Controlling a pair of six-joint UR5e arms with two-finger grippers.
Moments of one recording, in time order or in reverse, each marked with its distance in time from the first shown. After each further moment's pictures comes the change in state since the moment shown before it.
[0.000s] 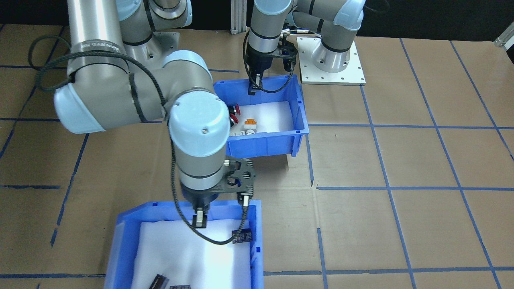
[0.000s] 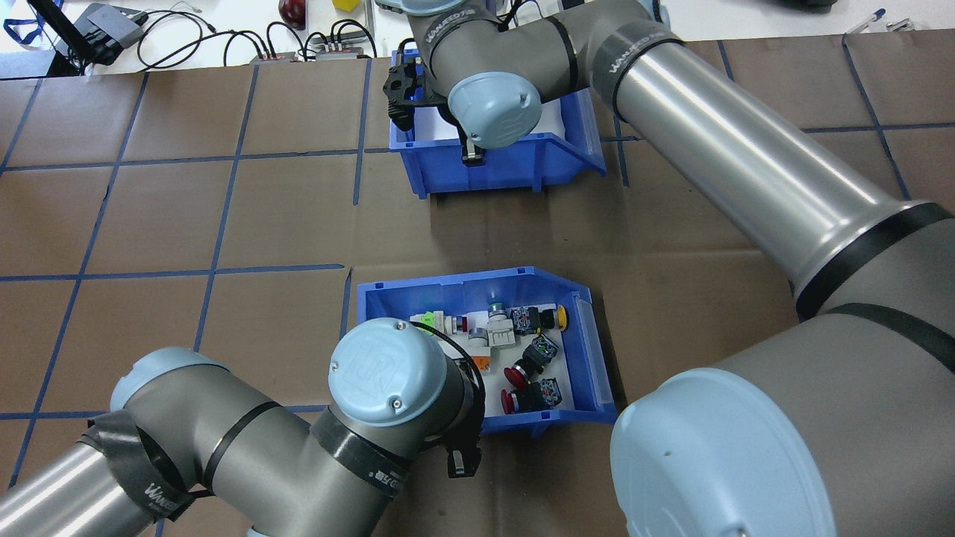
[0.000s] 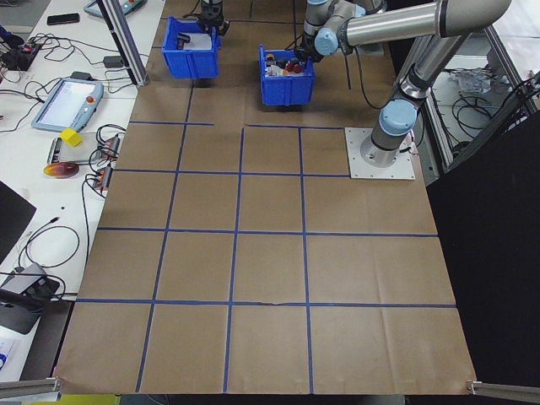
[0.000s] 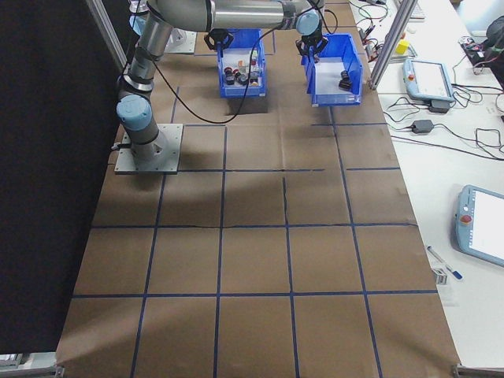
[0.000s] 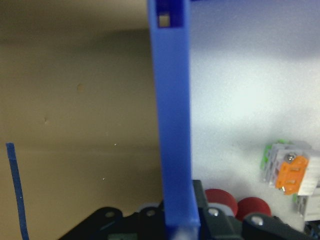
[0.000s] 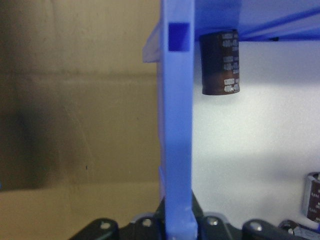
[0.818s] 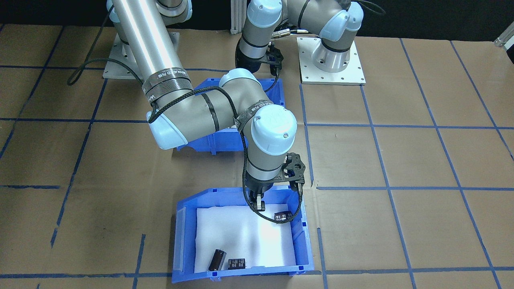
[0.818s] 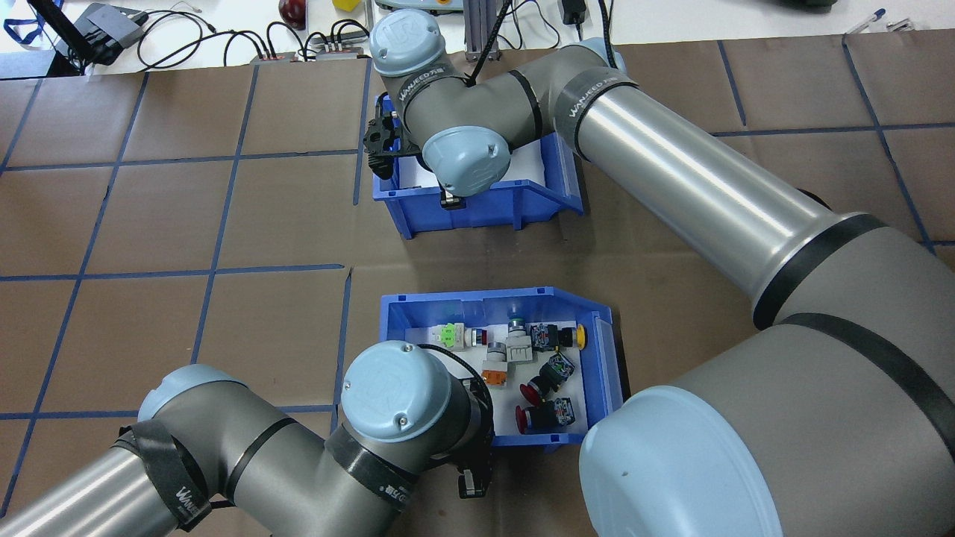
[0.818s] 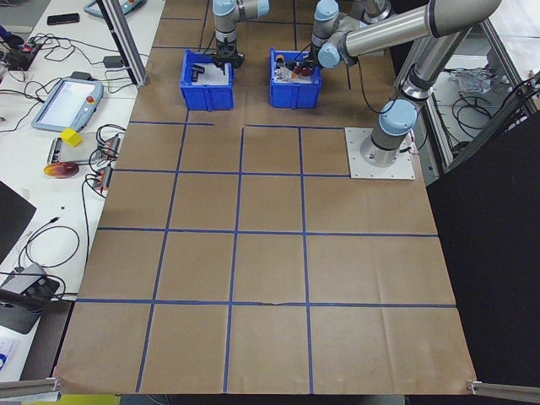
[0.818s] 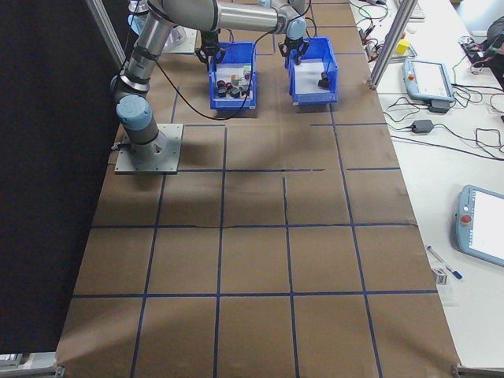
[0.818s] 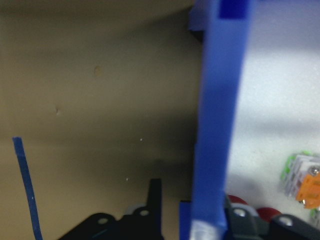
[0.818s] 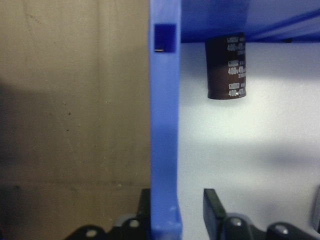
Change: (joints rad) left arm -0.130 -0.056 -0.135 0.198 -0.093 -0.153; right arm 0.201 0.104 0.054 -0.105 0.009 0.161
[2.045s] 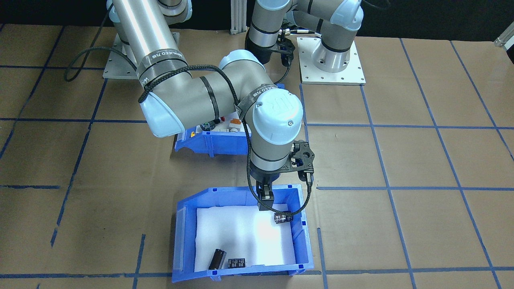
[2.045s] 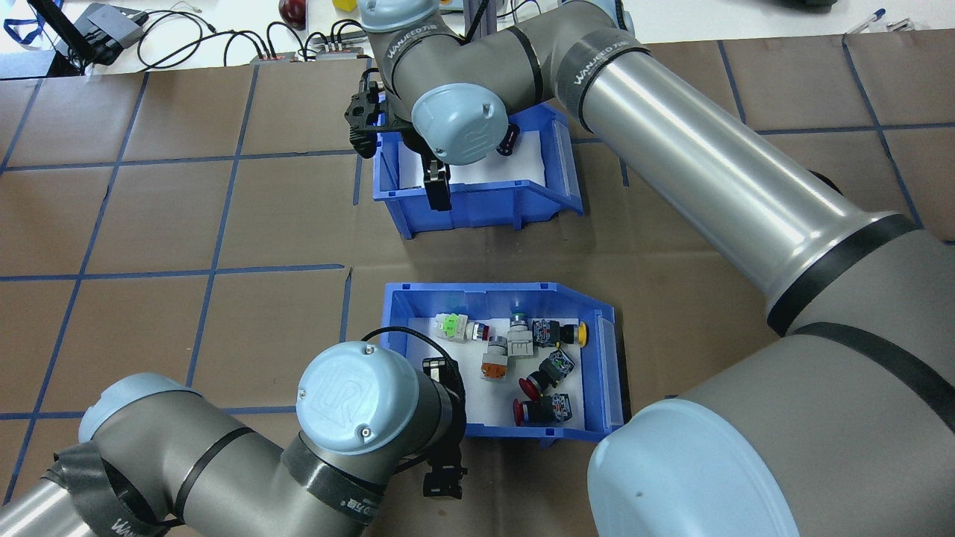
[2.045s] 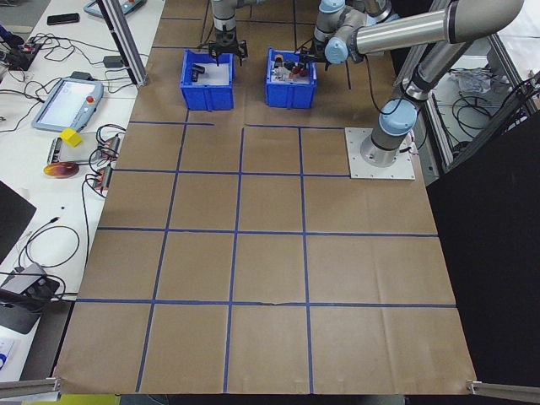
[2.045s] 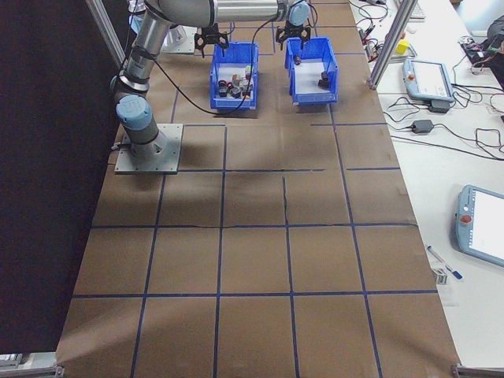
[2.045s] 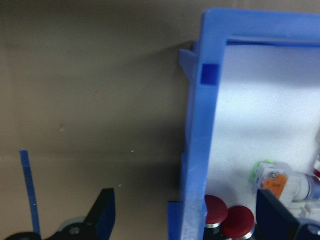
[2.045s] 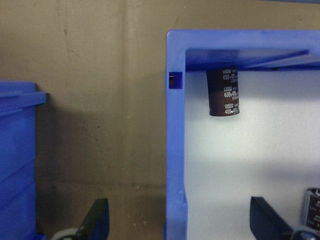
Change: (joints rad) left arm 0.034 0.103 0.002 -0.069 0.087 0.073; right arm 0.006 -0.015 -0.066 0.115 0.074 -0.001
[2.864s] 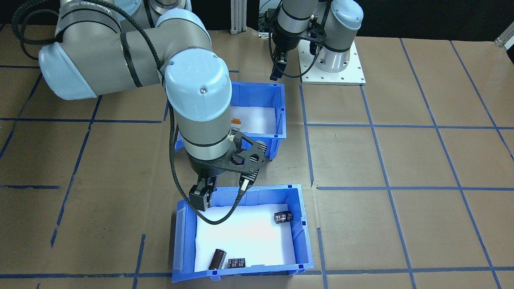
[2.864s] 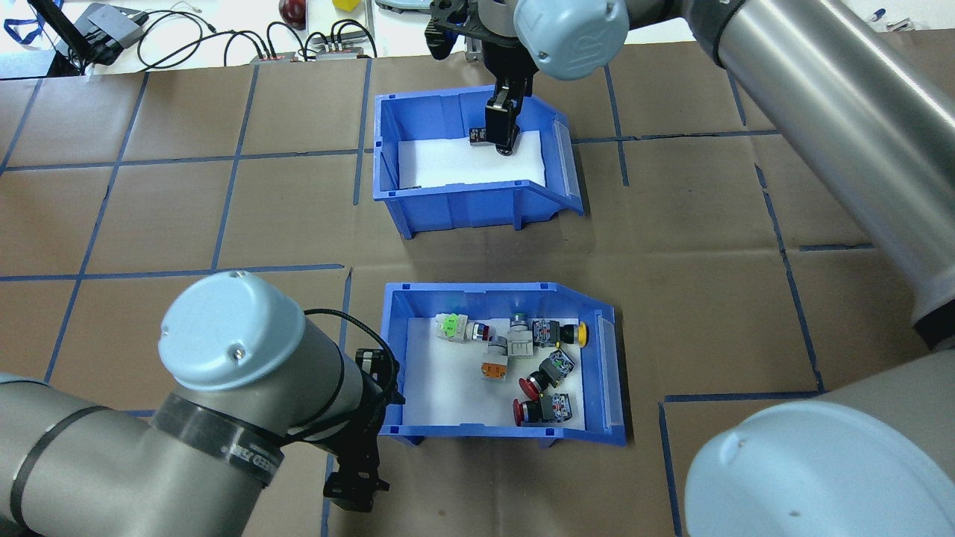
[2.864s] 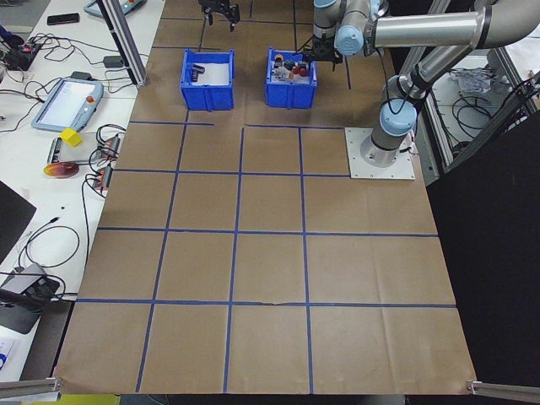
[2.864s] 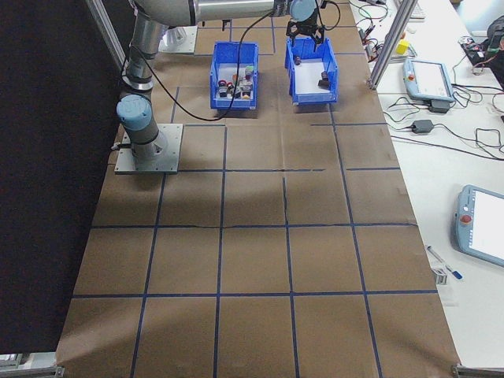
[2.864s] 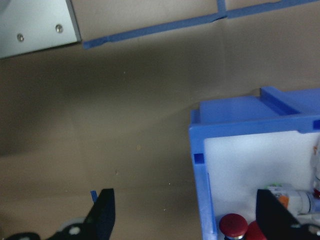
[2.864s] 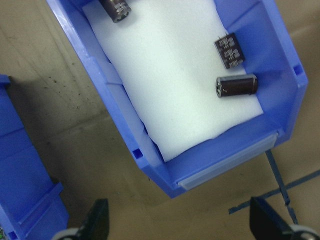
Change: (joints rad) left arm 0.170 0.188 0.071 -0.431 -0.050 0.291; right arm -0.134 -0.129 -0.024 0.111 0.007 0.223
